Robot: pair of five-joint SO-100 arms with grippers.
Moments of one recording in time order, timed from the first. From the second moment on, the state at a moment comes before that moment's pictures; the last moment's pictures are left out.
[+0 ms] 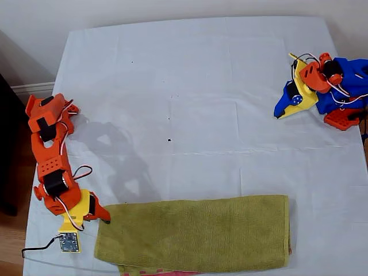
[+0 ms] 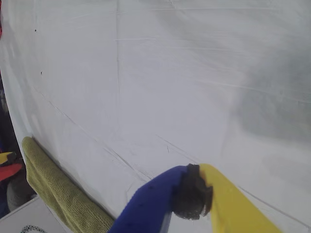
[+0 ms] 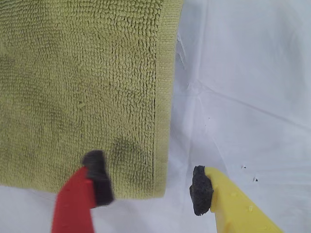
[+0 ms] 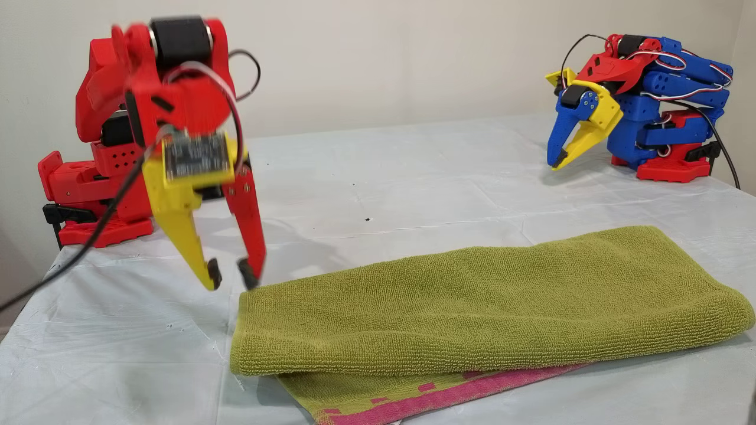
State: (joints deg) arm 0 61.0 44.7 5.1 117.8 -67.0; arm 1 -12.6 185.6 168.0 73.1 6.1
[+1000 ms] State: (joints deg) arm 0 57.9 21.3 -23.7 117.8 -61.3; arm 1 -12.6 185.6 168.0 73.1 6.1
